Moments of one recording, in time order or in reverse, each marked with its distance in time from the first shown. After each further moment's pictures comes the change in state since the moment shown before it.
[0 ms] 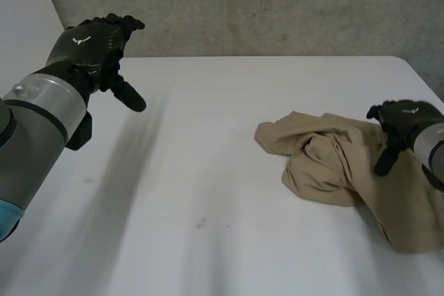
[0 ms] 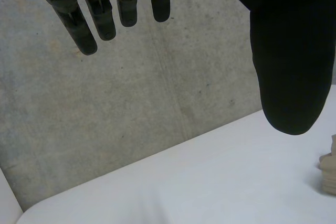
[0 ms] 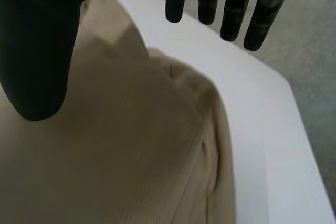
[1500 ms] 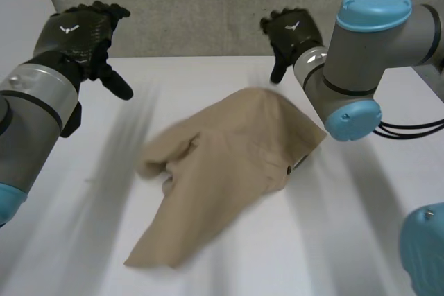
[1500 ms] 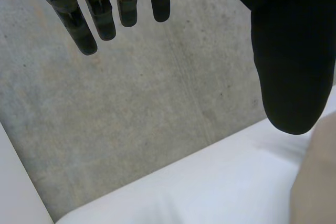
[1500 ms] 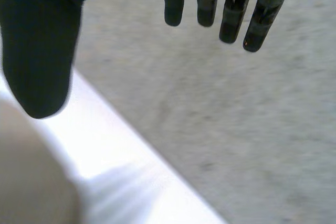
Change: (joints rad) left arm 0.042 -0.013 0.002 0.065 -0.005 0.065; right arm 0.377 0.621 -1.116 0.025 0.015 0.007; left_hand 0.000 0.000 0.000 0.000 0.000; right_hand 0.040 0.026 0.028 0.013 0.013
